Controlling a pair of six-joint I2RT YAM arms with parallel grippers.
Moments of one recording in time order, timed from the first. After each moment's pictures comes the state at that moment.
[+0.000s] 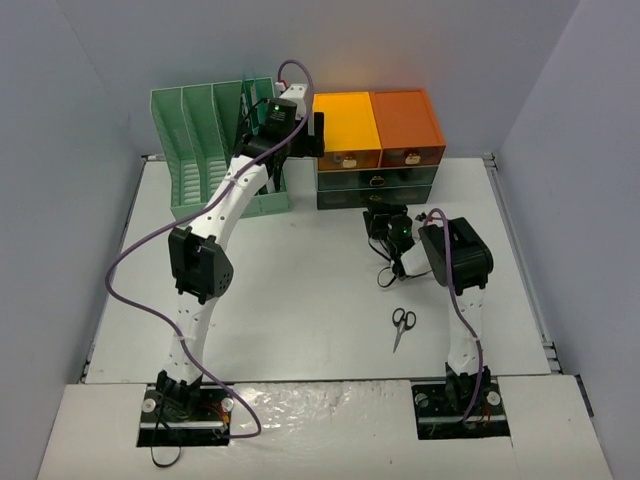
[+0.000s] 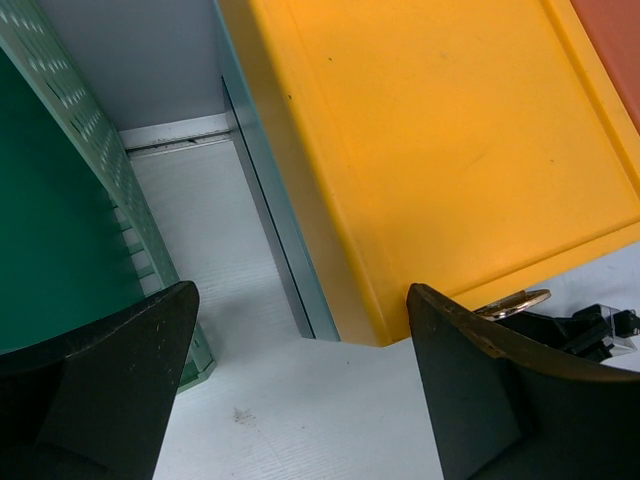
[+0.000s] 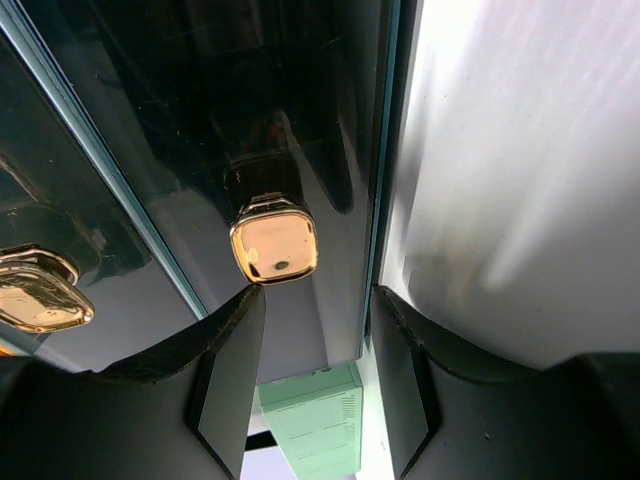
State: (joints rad) left arm -0.43 2.27 2.41 -0.62 0.00 -0.25; right arm 0.27 2.23 0.89 1.10 0.11 1.67
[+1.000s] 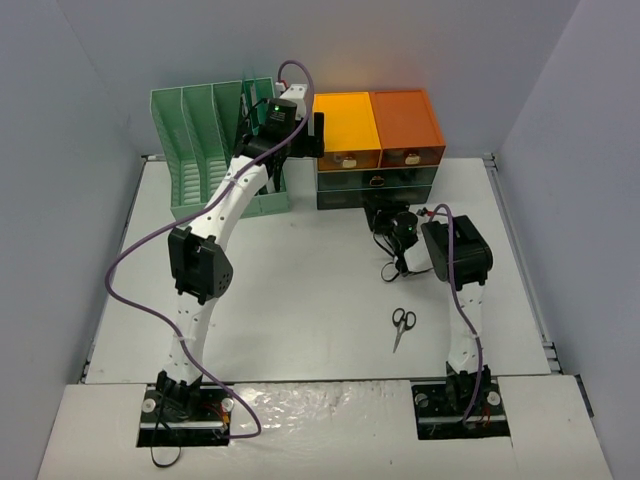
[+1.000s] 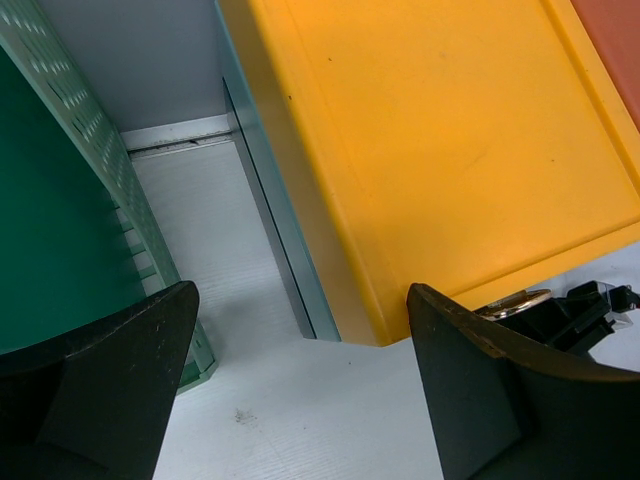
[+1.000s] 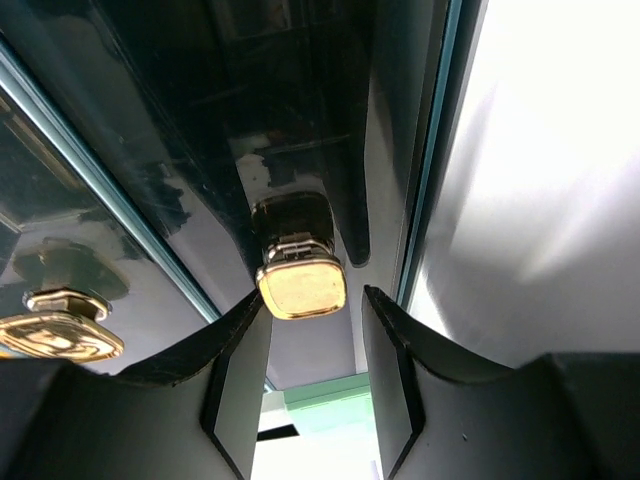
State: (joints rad) left arm -0.43 2.26 2.40 -0.61 -0.01 -0.24; right arm 0.22 2.29 0.95 1.16 0.01 1.68
